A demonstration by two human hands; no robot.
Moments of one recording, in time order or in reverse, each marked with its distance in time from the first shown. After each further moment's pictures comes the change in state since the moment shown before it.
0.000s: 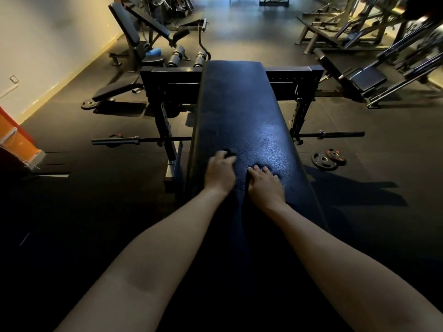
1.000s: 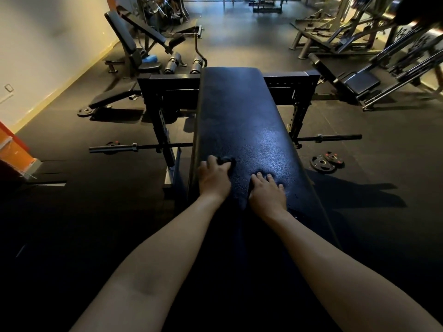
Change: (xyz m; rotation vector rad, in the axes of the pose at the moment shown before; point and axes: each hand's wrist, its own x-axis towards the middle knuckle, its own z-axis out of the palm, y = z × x) left_hand 0.013 -0.024 -0.007 0.226 0.005 -0.034; right_hand 0.000 -0.016 -0.001 -0.005 -0.045 0.115
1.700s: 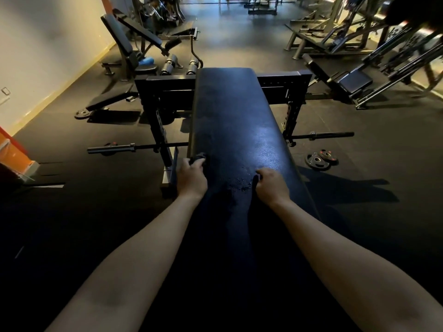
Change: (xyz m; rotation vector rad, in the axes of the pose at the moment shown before) left_hand -0.027 -0.033 -0.025 -0.287 0.035 -0.200; right_hand -0.019 0.025 -0.023 0.262 0.142 0.034
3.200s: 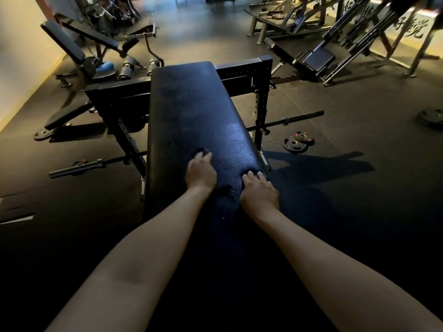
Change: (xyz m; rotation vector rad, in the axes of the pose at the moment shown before) left_hand 0.027 0.100 0.095 0.169 -0.091 0.218; right_hand -0.004 0.052 -0.011 -0.250 -0.040 0.070
